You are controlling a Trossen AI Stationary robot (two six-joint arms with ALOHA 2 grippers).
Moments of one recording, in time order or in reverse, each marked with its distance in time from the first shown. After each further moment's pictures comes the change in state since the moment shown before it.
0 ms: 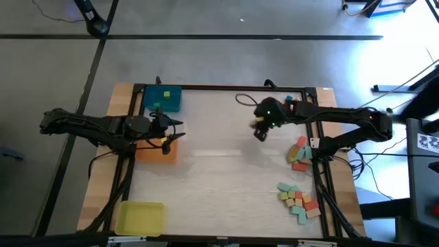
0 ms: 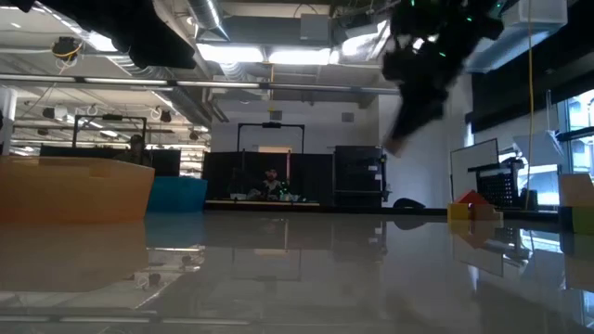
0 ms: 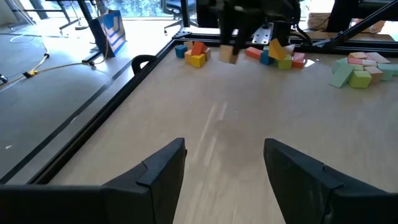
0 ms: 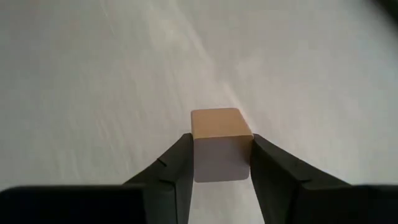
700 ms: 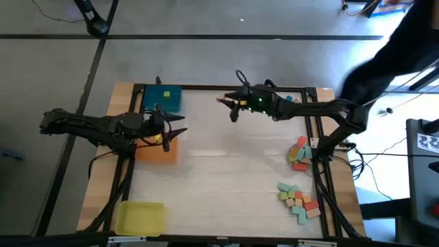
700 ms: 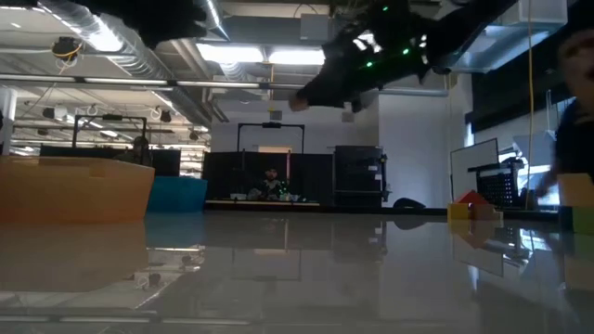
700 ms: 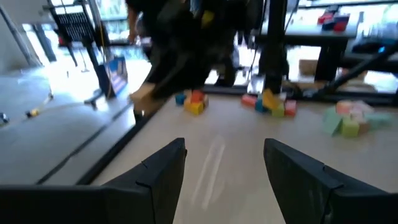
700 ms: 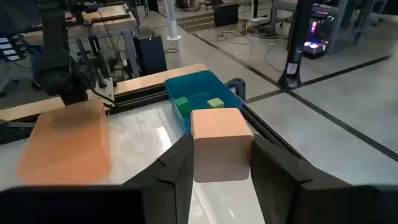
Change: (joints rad) left arm 0.000 -0.014 0.002 0.220 0.000 0.092; right arm -0.098 0.301 0.028 0.995 -0.073 -0.127
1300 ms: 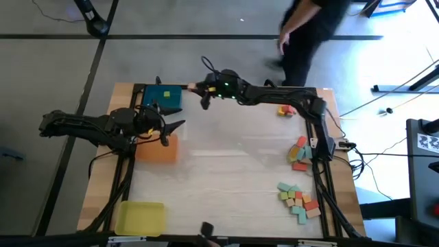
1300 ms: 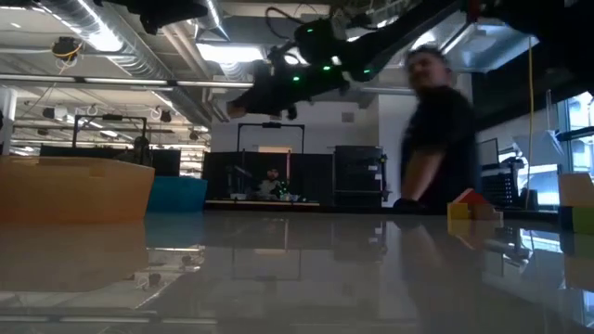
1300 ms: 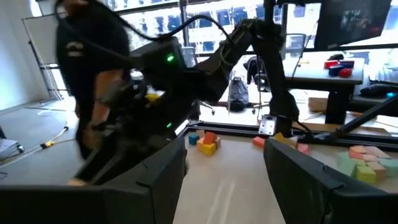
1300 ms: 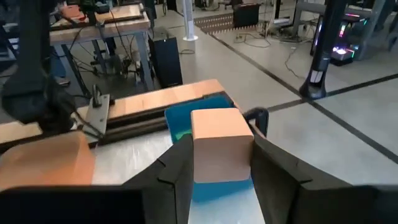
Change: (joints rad) left arm 0.040 -0.035 0.000 0.118 -0.006 0.066; right arm -0.029 0.493 0.651 -0.156 -0.107 -0.027
